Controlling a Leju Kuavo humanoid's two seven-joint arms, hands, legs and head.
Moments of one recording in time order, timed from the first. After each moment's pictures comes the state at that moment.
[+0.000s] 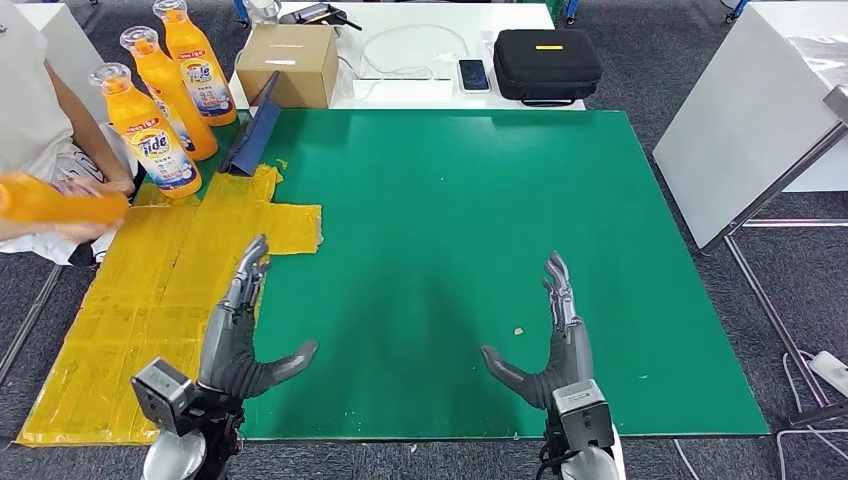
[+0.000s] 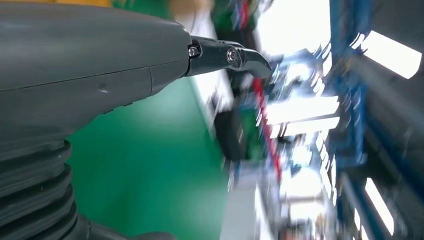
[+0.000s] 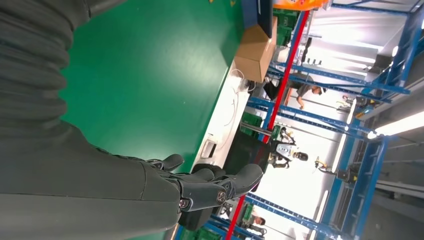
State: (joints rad) left arm 0.07 -0.07 -0.18 -1.66 -0.11 -0.11 -0.56; right arm 0.11 0.15 0.15 -1.62 0.28 -0.09 -0.55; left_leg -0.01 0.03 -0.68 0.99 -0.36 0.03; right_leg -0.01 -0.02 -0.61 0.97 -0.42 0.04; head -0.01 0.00
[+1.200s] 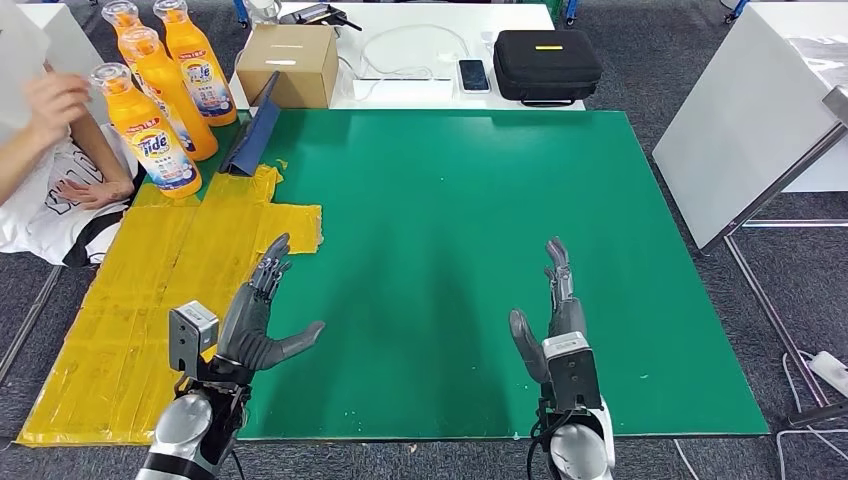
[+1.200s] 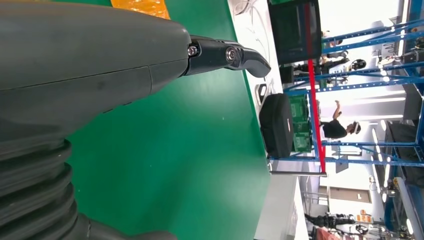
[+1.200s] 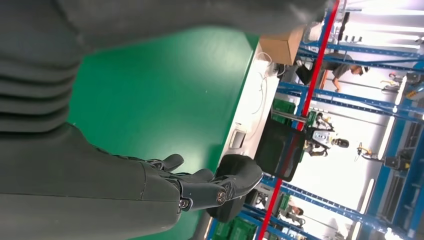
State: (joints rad) left arm -0.05 -0.07 -0.13 -1.47 -0.05 -0.16 -0.41; right arm 0.04 0.16 0.18 -1.58 0.30 -0.19 -0.36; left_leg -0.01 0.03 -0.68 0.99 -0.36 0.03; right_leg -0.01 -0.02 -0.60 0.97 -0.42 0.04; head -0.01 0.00
